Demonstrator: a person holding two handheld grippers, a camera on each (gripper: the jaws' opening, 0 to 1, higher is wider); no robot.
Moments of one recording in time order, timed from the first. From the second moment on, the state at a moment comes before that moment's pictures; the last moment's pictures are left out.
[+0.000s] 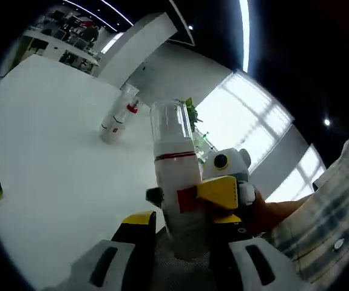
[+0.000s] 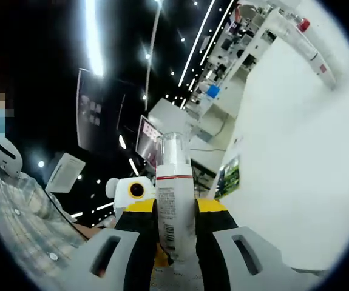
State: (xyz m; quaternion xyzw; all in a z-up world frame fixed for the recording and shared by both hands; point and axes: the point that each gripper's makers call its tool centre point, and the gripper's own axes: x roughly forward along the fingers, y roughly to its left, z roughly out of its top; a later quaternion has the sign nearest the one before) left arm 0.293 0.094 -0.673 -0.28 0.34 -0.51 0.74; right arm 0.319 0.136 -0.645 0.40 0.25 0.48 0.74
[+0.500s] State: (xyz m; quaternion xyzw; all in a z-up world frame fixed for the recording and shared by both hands) left arm 0.291 0.098 -0.686 -0.21 0.34 -0.50 0.77; right arm 0.313 0.140 -0.650 0.34 0.24 0.50 0.76
